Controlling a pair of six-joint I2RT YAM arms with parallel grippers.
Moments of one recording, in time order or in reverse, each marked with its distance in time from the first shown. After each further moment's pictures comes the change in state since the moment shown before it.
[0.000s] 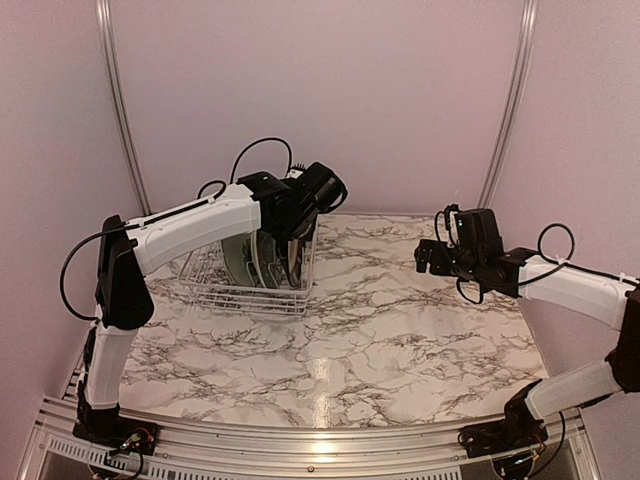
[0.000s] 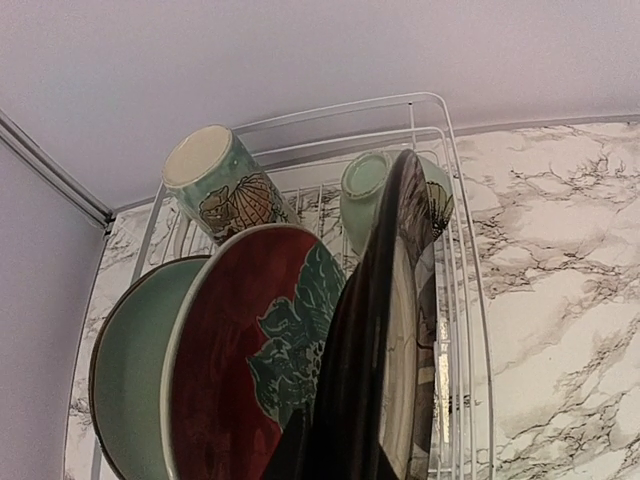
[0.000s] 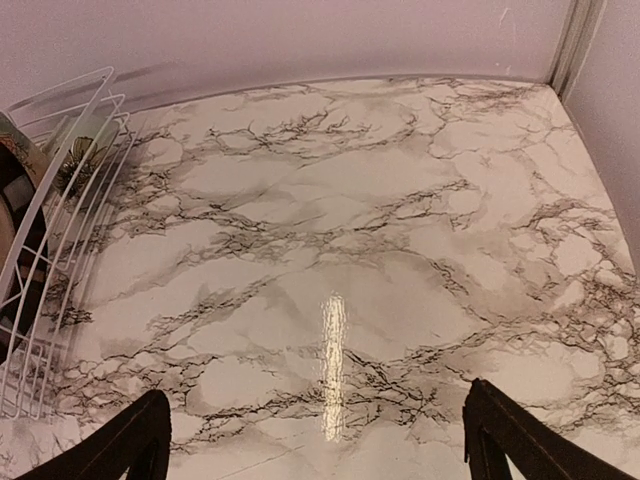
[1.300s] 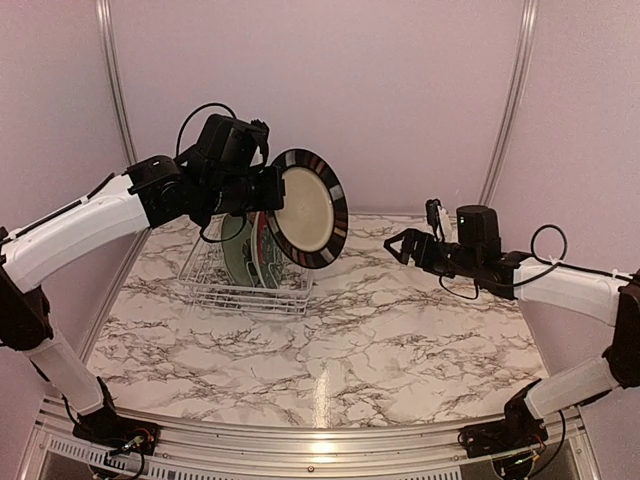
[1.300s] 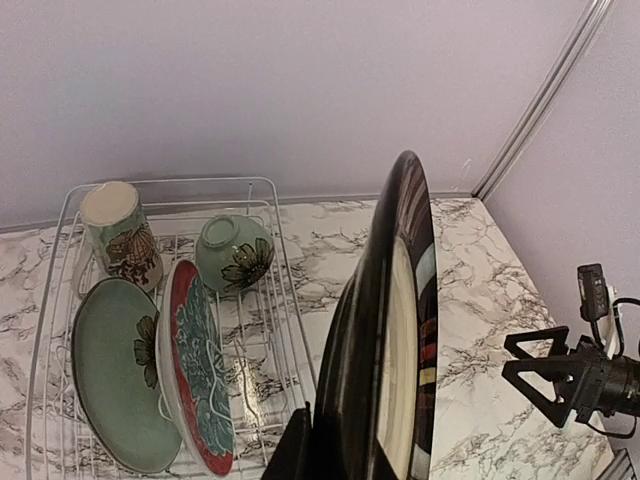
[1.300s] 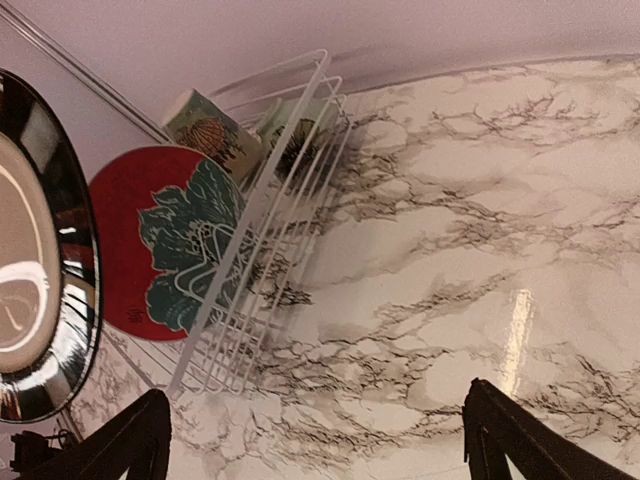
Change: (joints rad) left arm -0.021 -0.554 -0.412 0.325 0.361 0.003; right arm 0.000 0.037 -0.009 0.172 -0.451 0.167
